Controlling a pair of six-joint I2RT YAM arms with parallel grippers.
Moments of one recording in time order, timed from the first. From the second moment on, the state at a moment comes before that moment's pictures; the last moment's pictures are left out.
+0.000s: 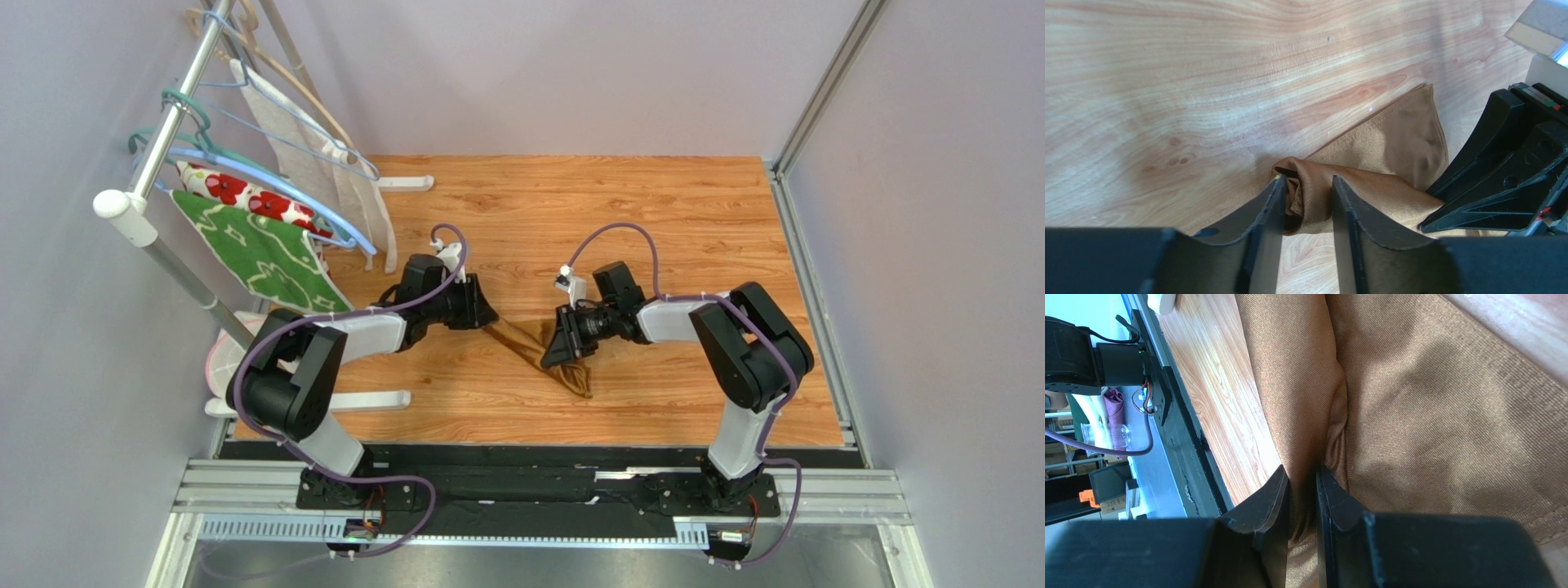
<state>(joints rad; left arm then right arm) -0.40 1.58 0.67 0.26 0.36 -0.44 0.51 1.82 0.81 0.09 -0.84 0.30</state>
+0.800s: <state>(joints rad) -0.40 1.72 0.77 0.19 0.44 -0.45 0.71 1.54 0.99 -0.37 -0.34 0.19</state>
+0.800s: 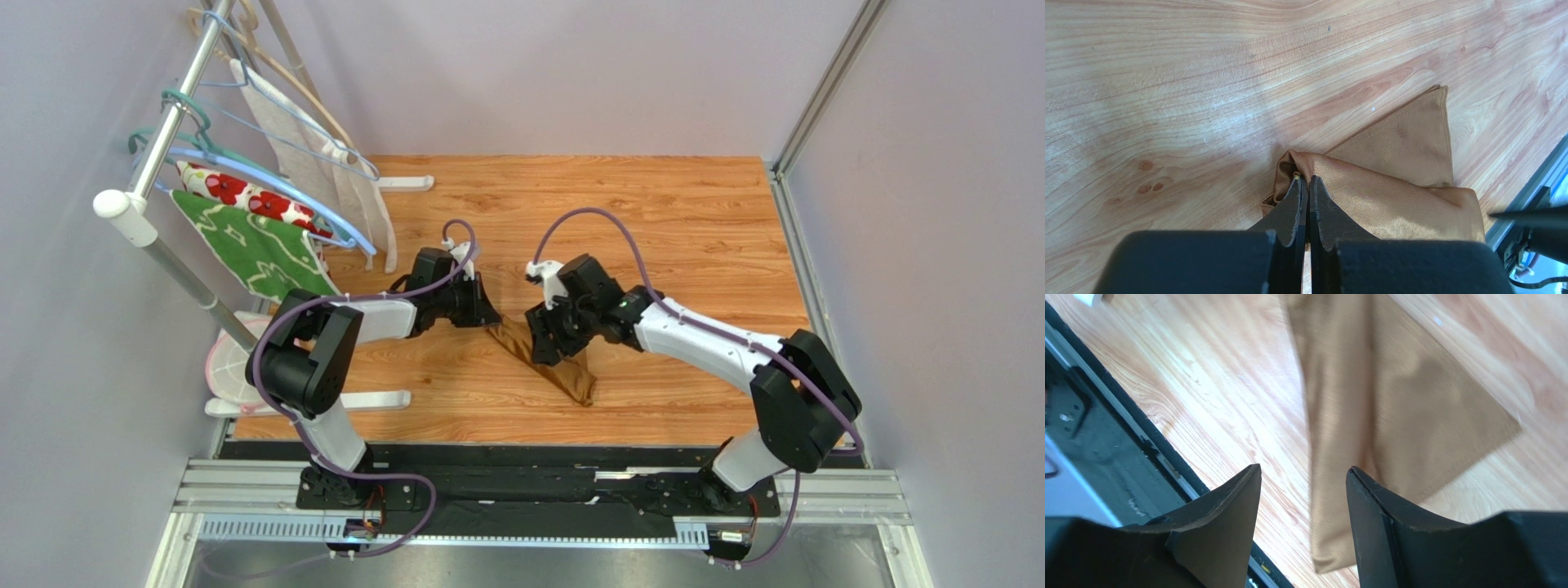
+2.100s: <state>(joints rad) -0.40 1.72 0.78 0.18 0.45 -0.44 0.97 1.68 0.91 -0.20 0.17 0.12</state>
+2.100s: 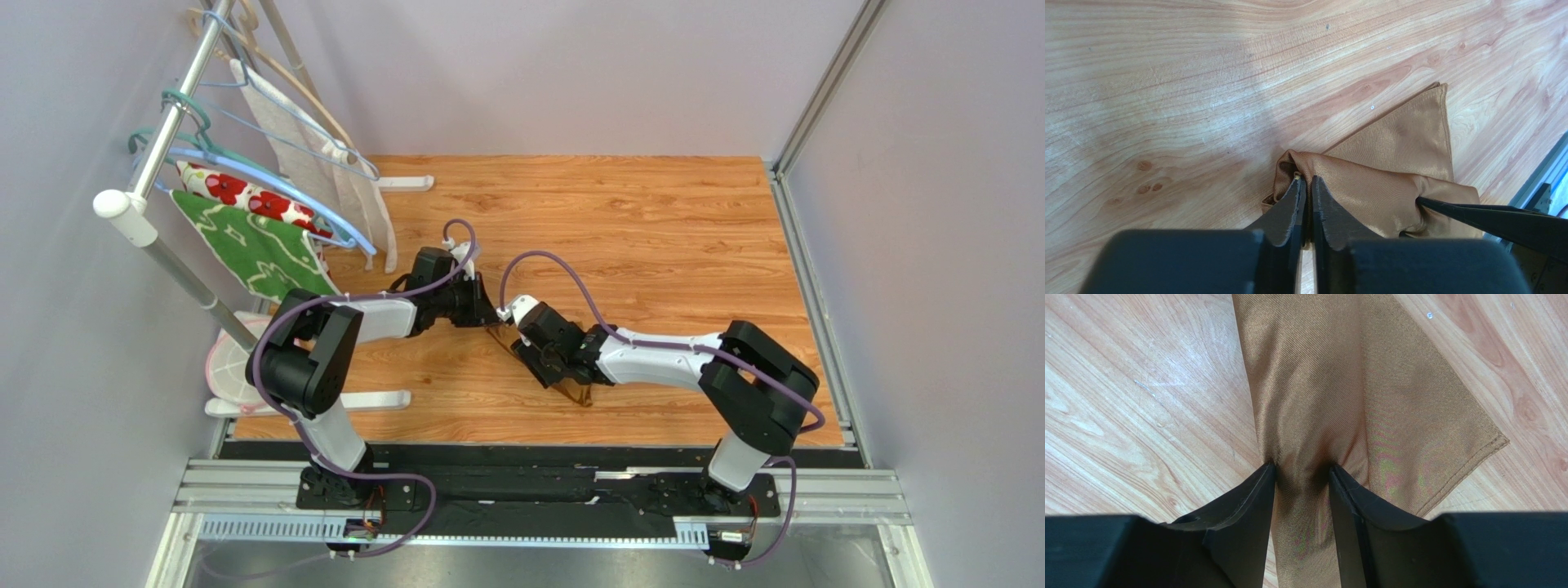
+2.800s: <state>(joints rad) -0.37 1.50 0.65 0.23 0.34 -0.43 0.65 1.72 0.81 0.07 -0.52 0.26</state>
